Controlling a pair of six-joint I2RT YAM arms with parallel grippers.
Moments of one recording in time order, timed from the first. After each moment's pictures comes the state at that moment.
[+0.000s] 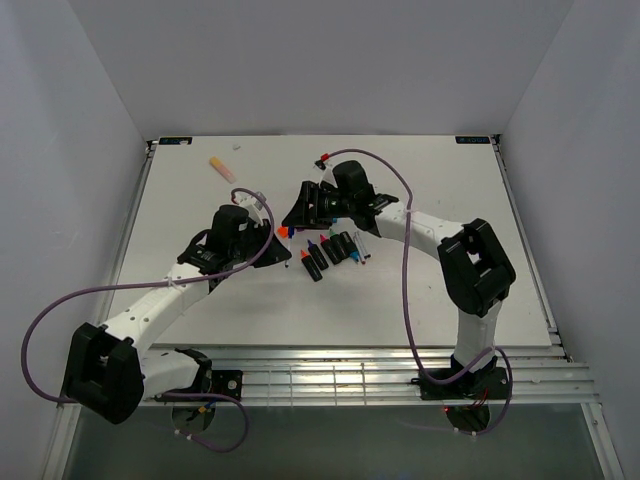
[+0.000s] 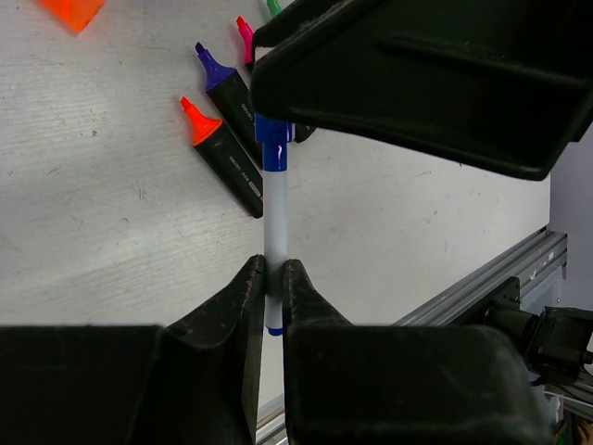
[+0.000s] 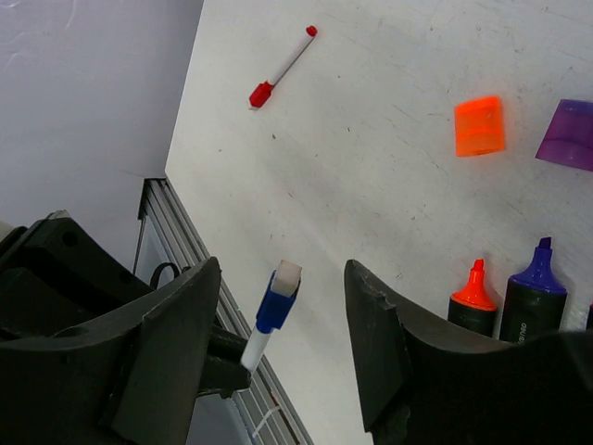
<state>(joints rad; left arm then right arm) -0.45 1.18 0.77 -0.24 0.27 -0.60 0.67 1.89 1.36 0.05 -0.56 0.73</state>
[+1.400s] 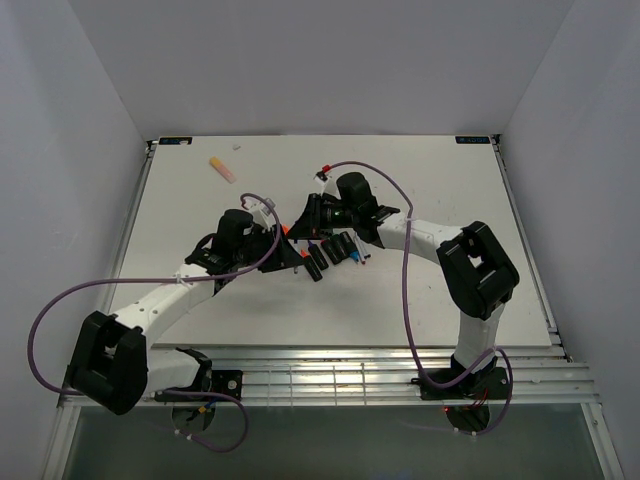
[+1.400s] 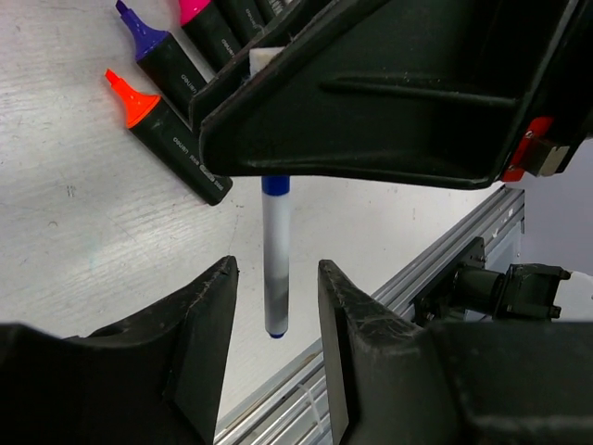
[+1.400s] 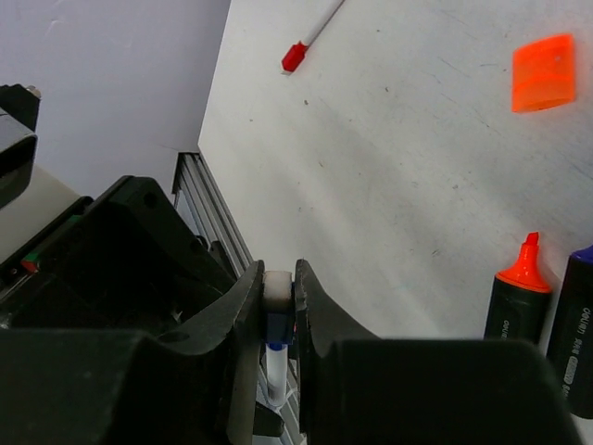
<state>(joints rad) -0.46 1.23 0.71 -0.12 0.40 -0.63 0.68 1.87 1.23 0.19 -0.63 0.81</state>
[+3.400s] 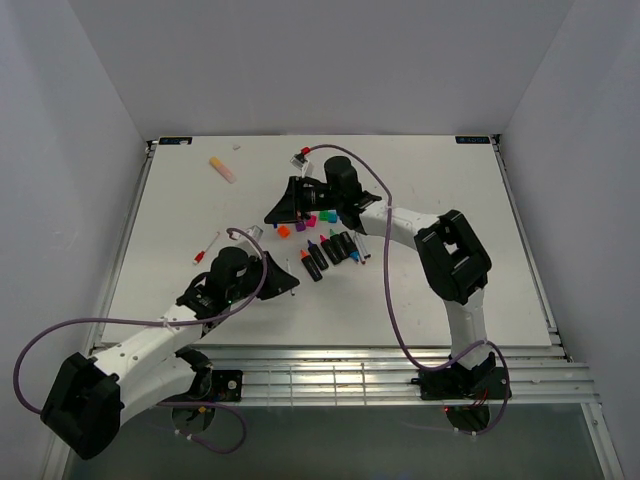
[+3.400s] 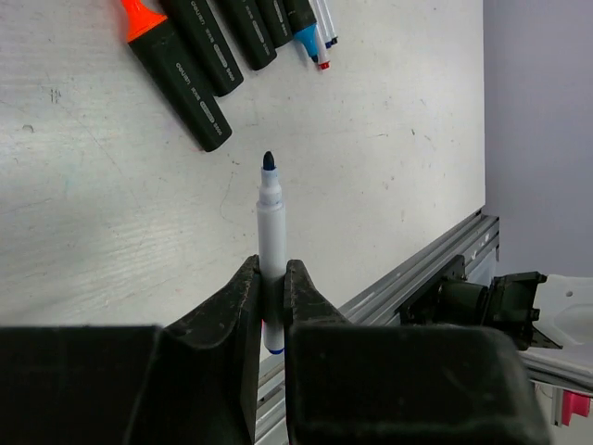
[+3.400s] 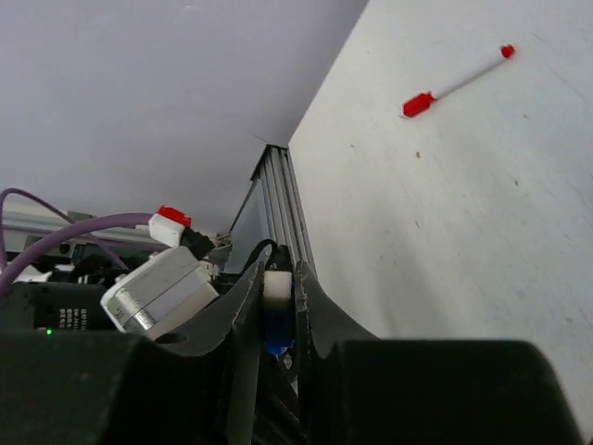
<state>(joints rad) -0.58 0.97 0.41 0.04 0.23 -0.84 0.70 2.06 1.47 0.35 -0.85 0.91</state>
